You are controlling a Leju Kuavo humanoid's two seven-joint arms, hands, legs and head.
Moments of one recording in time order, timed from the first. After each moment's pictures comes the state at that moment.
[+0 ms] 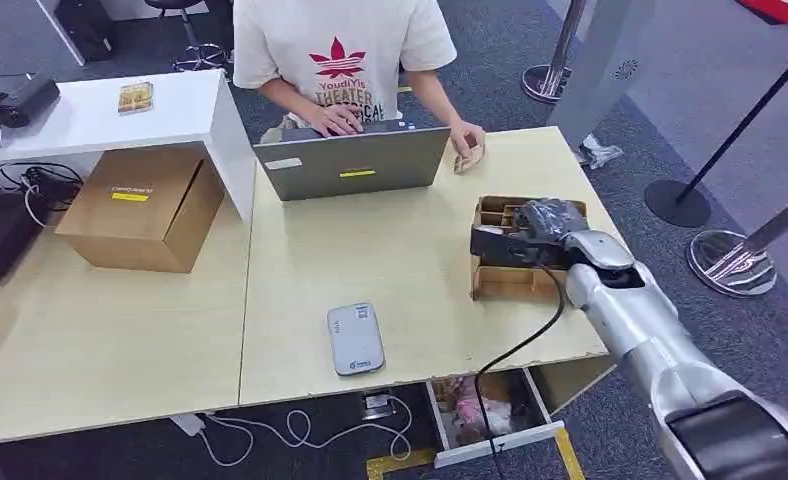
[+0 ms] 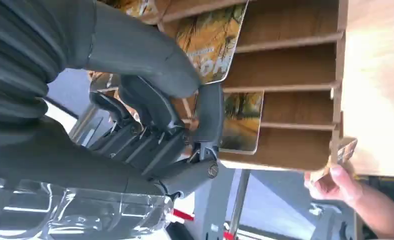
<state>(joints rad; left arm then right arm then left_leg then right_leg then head) -0.07 -0.12 1.25 -0.19 -1.29 0.11 -0.10 -0.75 -0.33 0.44 -0.64 0.94 0.16 -0.06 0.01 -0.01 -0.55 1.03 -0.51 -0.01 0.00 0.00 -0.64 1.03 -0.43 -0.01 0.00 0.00</state>
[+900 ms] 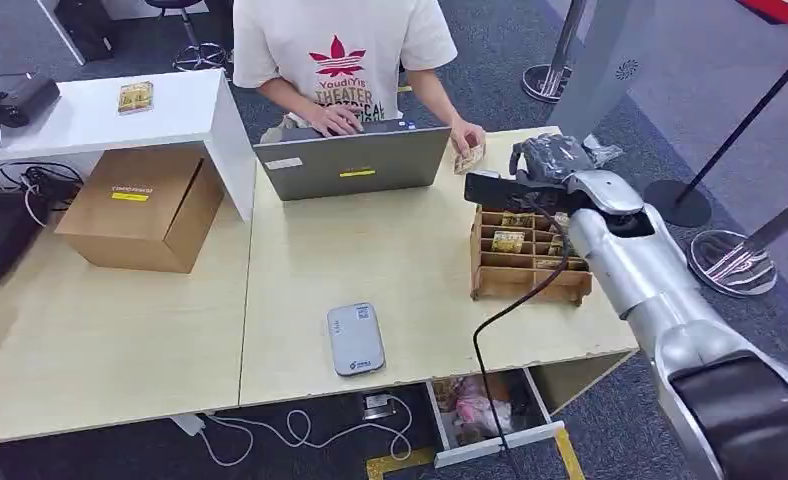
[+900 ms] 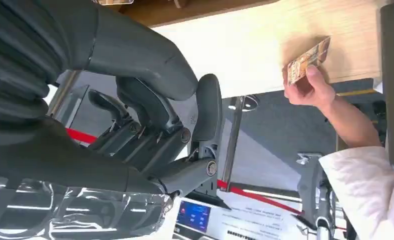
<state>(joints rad) -0.07 -0.12 1.25 -0.19 -1.29 0.10 -0.10 -0.91 -0.32 0.45 -0.68 0.94 0.21 -0.07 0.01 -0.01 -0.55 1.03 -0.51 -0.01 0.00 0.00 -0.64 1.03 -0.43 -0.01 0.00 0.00</state>
